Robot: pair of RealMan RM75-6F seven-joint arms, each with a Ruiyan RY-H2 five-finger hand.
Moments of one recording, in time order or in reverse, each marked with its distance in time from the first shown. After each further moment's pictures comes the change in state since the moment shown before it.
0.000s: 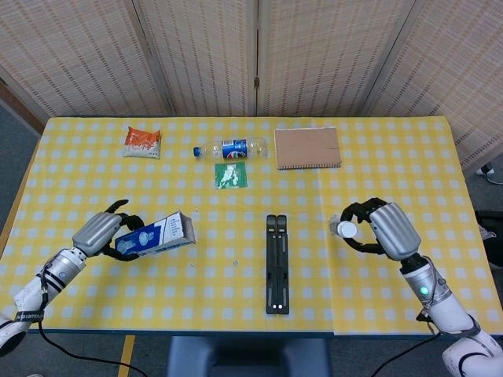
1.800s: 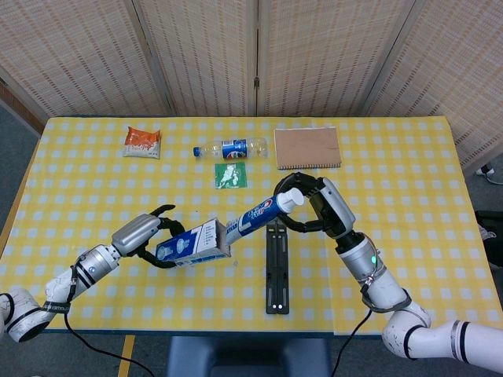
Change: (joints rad) left arm -0.136 -0.030 0.007 -0.069 0.113 0.003 -0.213; right arm 0.196 -0.131 0.229 -0.205 0.142 -0.154 0.794
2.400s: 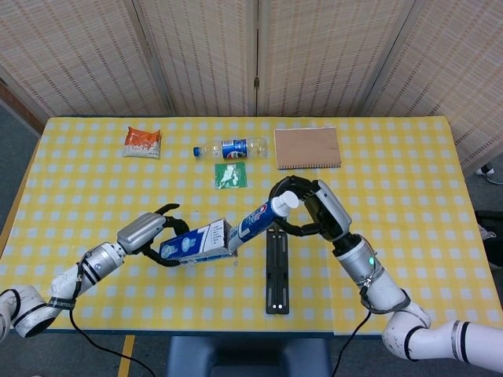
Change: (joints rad) left arm -0.029 -0.015 -0.001 0.011 -0.021 -0.028 -0.004; right arm 0.006 0.010 -0.005 -0.018 -0.019 -0.010 0.043
